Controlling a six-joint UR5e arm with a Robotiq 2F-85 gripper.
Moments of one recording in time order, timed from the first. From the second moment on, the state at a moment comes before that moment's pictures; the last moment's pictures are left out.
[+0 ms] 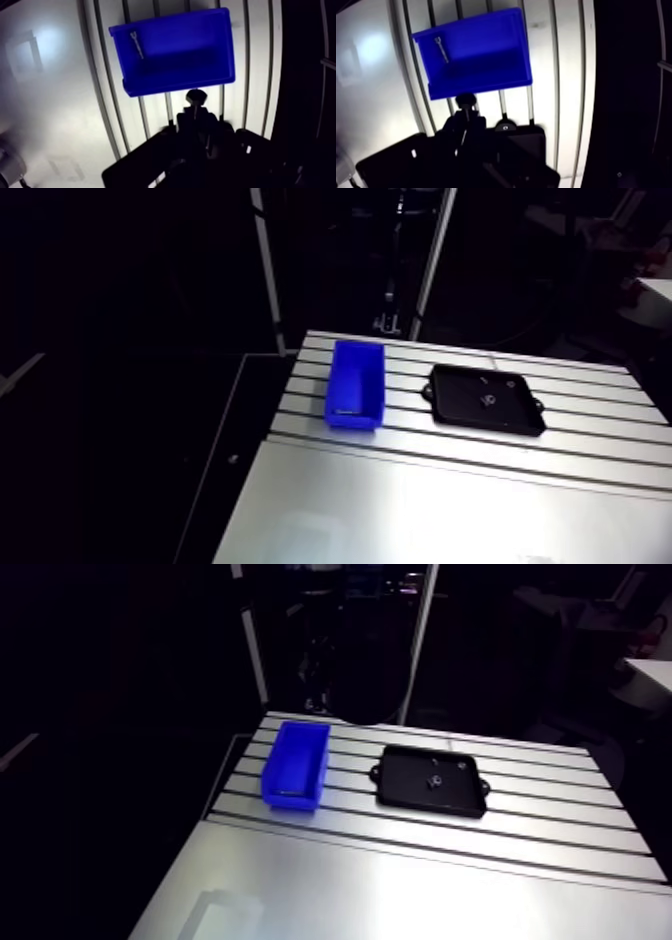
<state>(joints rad) 0.15 -1.25 1.62 -1.88 -1.61 -2.88</state>
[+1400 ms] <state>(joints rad) 0.26 -1.05 1.63 -1.96 -1.65 -2.81</state>
